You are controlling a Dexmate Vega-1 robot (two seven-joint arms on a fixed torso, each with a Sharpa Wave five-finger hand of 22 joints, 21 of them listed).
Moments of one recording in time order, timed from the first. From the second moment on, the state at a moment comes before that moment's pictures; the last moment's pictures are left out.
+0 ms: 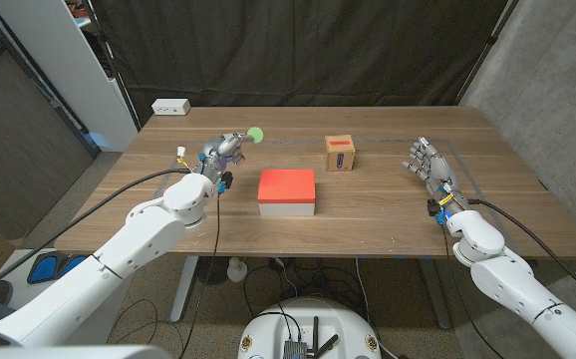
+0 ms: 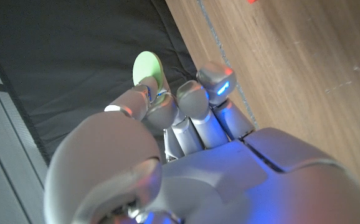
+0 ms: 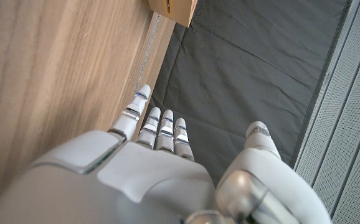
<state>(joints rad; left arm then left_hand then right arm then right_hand) 1.03 0.74 0.36 -2.01 -0.59 0.20 0.55 0.81 0.08 0.79 -0.18 0.21 0.90 0.03 0.51 0.45 1.38 -0.15 1.47 0.50 1.39 -0.21 1.55 0.43 1.04 -0.17 1.47 1.20 -1.23 -0.67 -0.20 -1.65 0.61 0.32 -0.17 0.19 0.05 0.33 -0.13 0.17 0.10 0.08 0.19 0.18 0.18 0.10 0.20 0.19 0.08 0.07 0.24 0.36 0.36 0.12 0.21 0.17</state>
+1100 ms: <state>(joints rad) 0.85 0.64 0.54 -2.01 0.03 0.40 0.57 0.84 0.08 0.78 -0.19 0.20 0.91 0.04 0.49 0.44 1.38 -0.13 1.49 0.50 1.39 -0.21 1.55 0.44 1.03 -0.17 1.50 1.21 -1.29 -0.66 -0.16 -1.67 0.62 0.35 -0.18 0.19 0.05 0.33 -0.13 0.17 0.10 0.08 0.19 0.18 0.18 0.10 0.20 0.19 0.08 0.07 0.24 0.36 0.36 0.12 0.21 0.17</state>
